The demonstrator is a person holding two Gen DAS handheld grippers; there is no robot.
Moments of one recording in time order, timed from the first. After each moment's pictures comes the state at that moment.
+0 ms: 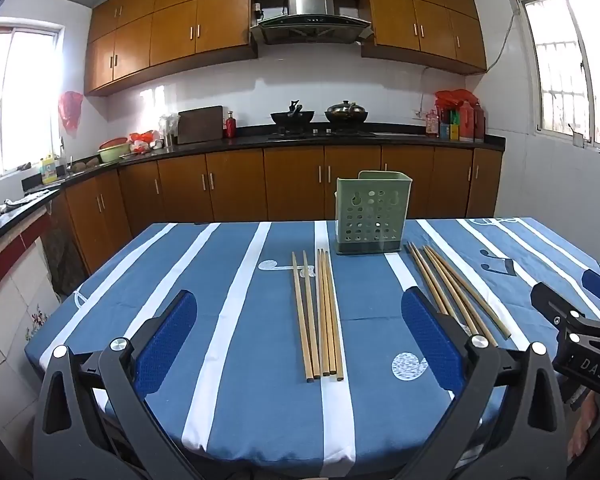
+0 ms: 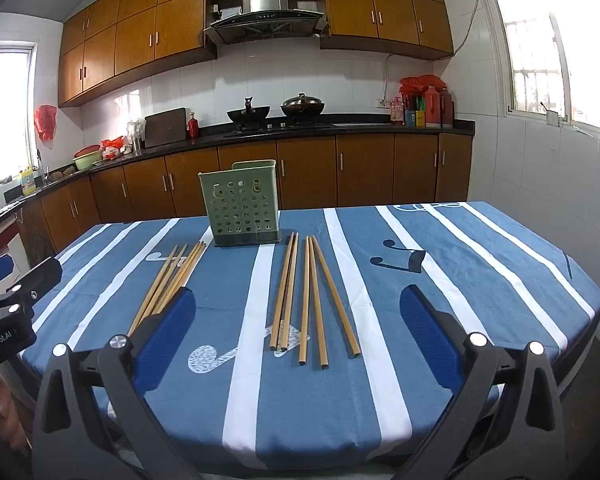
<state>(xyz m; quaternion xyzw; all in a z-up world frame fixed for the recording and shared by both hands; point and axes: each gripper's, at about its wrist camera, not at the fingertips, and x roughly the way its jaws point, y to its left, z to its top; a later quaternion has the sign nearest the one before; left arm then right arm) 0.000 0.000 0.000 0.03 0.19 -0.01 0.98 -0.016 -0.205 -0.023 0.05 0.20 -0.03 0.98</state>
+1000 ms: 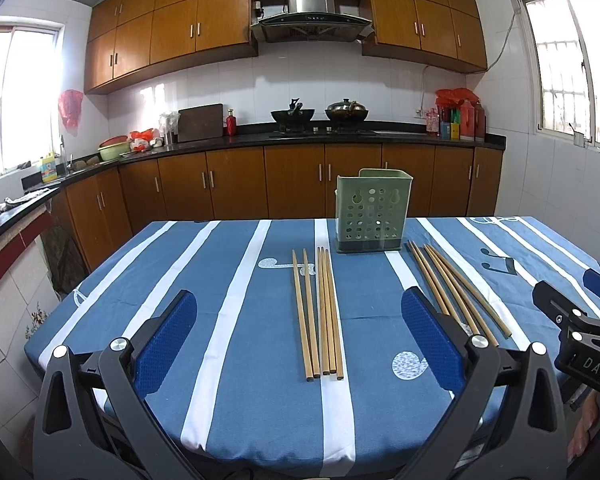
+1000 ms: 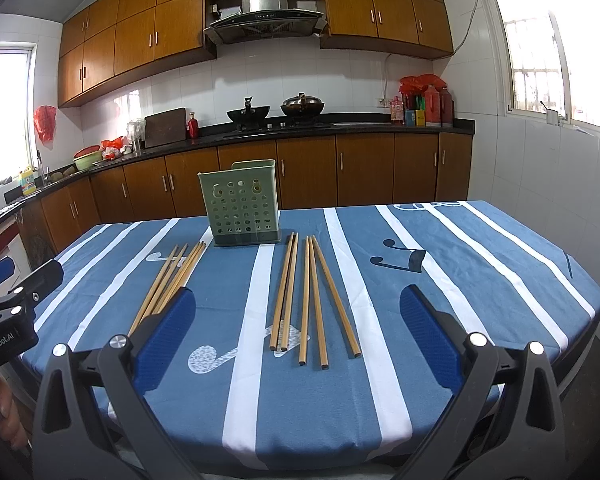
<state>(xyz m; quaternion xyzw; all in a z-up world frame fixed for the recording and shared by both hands) -0.002 0.005 -0.002 0.02 0.19 -0.01 0.98 -0.016 -0.205 -0.023 0.05 0.20 -0.03 0.98</state>
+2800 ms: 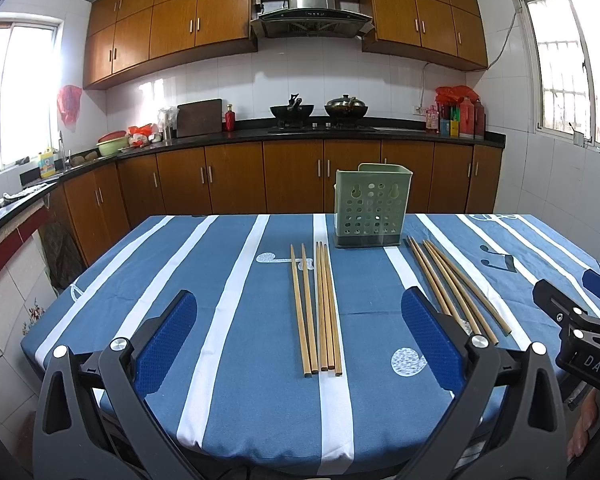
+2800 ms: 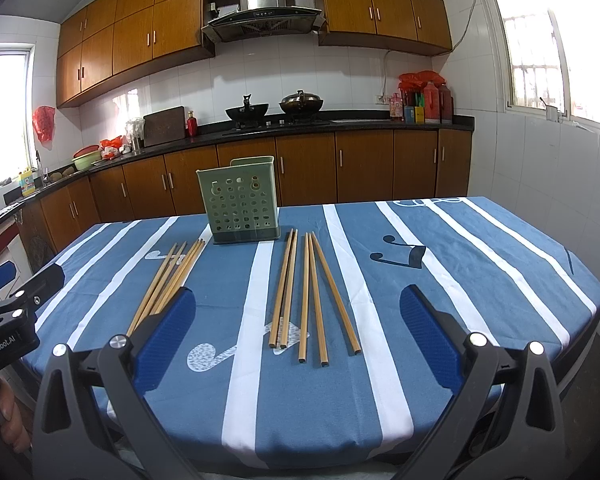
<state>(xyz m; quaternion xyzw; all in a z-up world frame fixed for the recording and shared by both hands) 0.003 0.005 -0.004 0.02 0.19 -0.01 0.98 -0.014 -0.207 -0.025 0.05 0.20 -0.03 0.98</state>
